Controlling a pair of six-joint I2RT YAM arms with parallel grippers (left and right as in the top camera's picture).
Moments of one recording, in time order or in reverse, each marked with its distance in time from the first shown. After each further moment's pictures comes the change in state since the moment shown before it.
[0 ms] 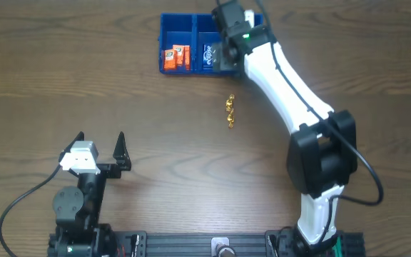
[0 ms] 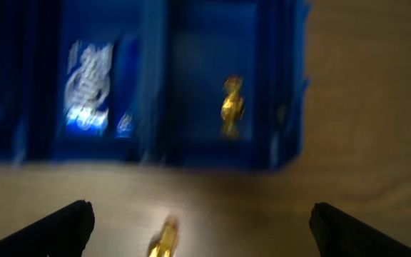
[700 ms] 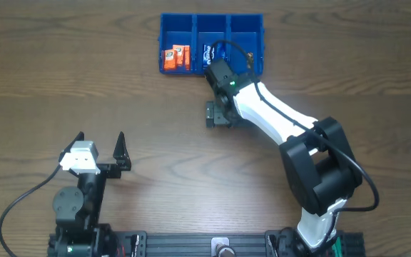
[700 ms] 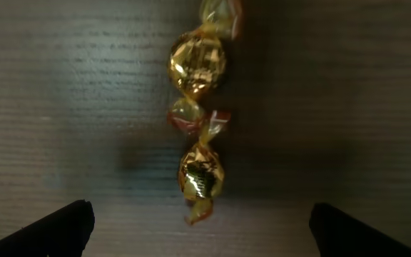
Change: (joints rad) left arm 0.000 0.000 0.000 0.000 0.000 0.000; right arm 0.088 -0.089 -0.488 0.124 -0.211 0.160
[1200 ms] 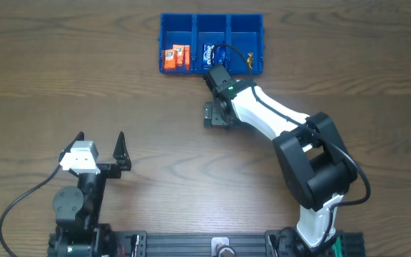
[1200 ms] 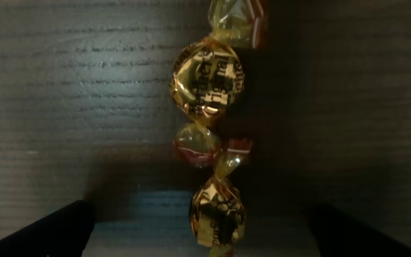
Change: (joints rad) left arm 0.000 0.000 0.000 0.000 0.000 0.000; right arm 0.002 0.040 -0.035 0.100 -0.009 0.056
